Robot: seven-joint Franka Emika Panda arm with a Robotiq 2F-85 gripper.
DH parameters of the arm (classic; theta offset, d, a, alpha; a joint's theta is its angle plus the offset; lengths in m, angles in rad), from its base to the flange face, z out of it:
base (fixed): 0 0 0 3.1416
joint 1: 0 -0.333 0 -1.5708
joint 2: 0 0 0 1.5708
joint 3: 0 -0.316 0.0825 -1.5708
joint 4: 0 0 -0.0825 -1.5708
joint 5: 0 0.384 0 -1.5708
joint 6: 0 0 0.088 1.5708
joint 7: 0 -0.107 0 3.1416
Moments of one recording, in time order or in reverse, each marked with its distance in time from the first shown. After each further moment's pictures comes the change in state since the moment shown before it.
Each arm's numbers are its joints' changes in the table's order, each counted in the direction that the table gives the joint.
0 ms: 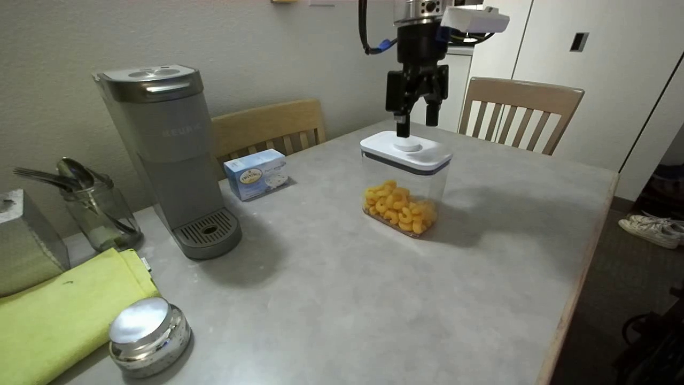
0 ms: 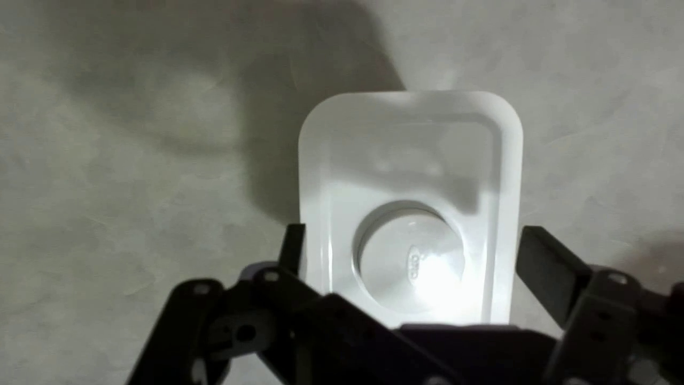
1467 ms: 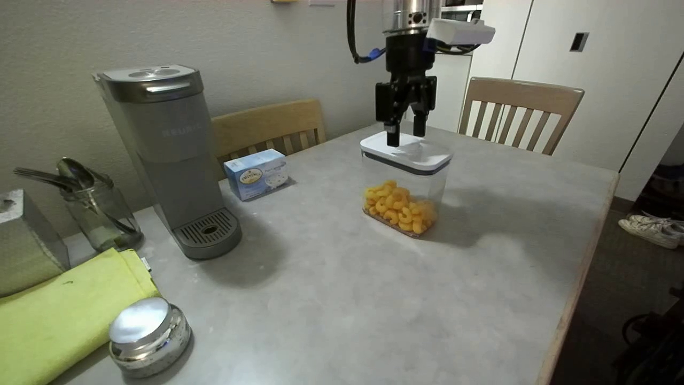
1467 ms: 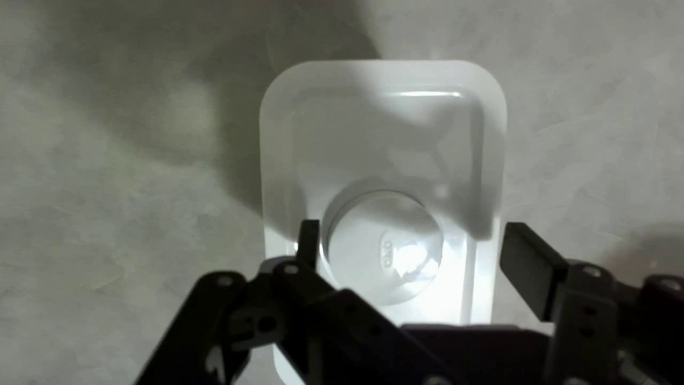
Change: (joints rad) arm -0.014 -0.048 -0.006 0.039 0.013 -0.015 -0.002
